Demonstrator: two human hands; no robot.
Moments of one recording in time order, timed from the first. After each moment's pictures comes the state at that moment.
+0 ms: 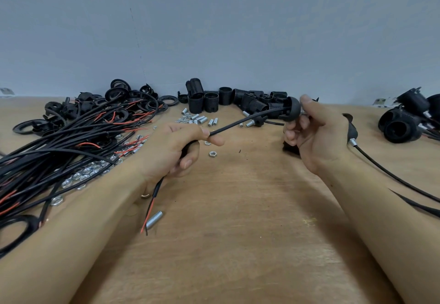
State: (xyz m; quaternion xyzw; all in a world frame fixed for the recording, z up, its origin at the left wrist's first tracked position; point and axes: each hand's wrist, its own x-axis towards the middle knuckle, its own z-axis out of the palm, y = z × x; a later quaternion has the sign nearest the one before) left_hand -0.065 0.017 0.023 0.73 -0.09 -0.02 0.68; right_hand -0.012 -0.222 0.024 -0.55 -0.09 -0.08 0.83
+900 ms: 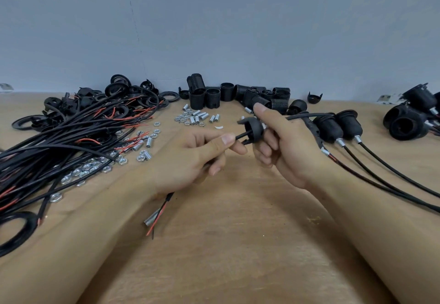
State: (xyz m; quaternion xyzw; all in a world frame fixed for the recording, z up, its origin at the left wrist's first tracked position) left_hand -0.077 0.000 0.021 0.75 -0.20 -0.07 0.62; right_hand -0.035 -0.185 0.019 -0.64 -0.13 0.06 0.76
